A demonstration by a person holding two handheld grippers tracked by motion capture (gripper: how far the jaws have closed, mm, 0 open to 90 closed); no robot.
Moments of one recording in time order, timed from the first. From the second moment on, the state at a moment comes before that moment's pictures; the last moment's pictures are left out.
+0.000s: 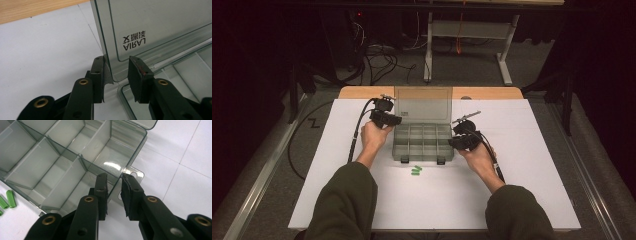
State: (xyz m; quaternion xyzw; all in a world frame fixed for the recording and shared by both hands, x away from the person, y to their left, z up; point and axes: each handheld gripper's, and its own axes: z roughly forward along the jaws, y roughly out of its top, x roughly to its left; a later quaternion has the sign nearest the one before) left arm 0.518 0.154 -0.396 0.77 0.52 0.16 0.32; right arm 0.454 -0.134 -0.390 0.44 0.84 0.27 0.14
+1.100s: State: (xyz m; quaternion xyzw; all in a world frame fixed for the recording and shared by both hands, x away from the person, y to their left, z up) left arm 0.494 0.152 -0.383 0.80 0.50 0.16 0.30; right arm 0.452 -0.137 -0.390 0.44 0.84 0.29 0.13
